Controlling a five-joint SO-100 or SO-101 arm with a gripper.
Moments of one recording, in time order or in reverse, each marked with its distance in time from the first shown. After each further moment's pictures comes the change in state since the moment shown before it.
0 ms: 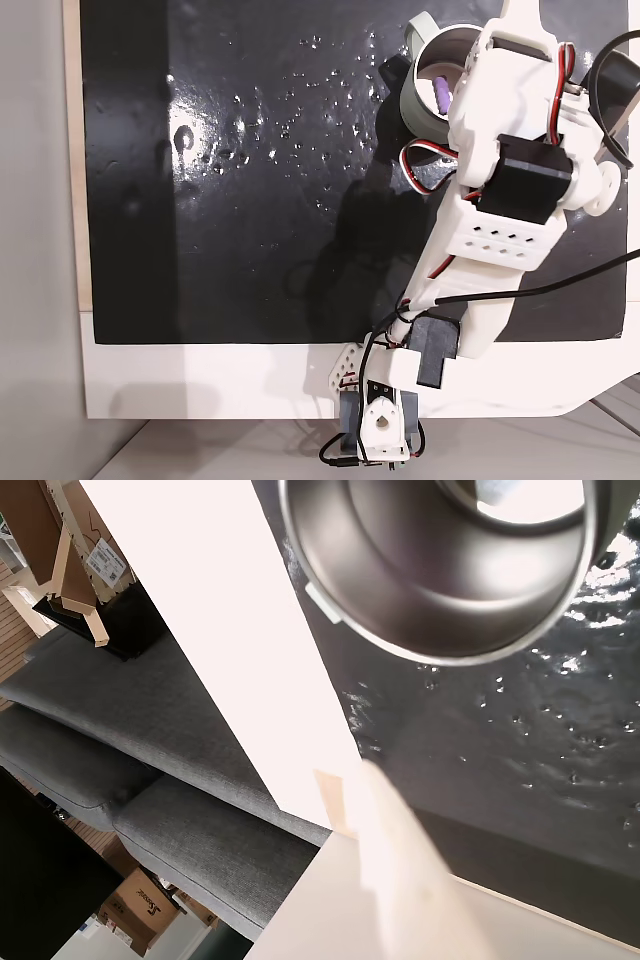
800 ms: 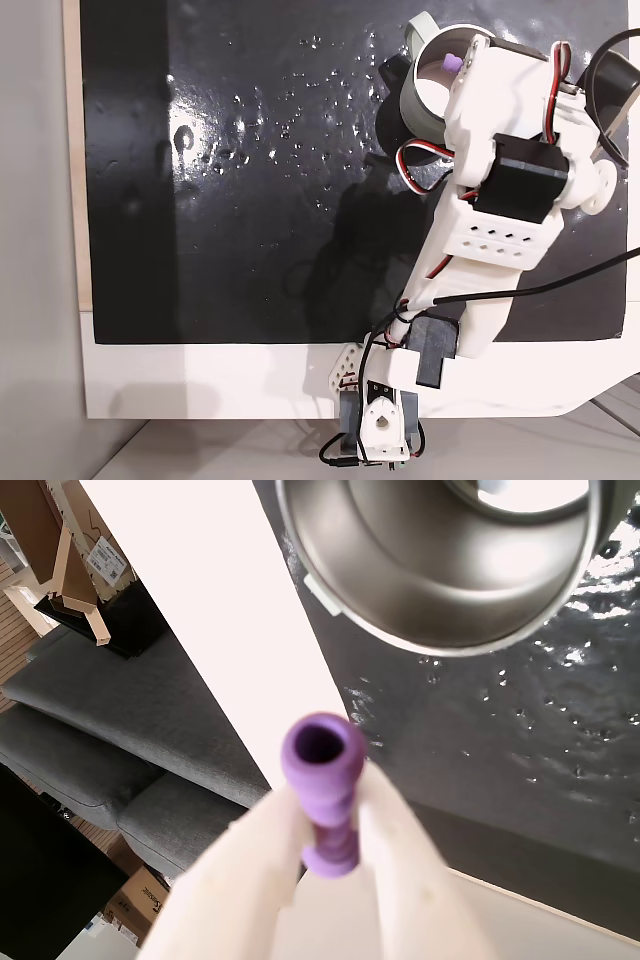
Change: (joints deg) arm -0.4 0.0 0.0 0.0 1.1
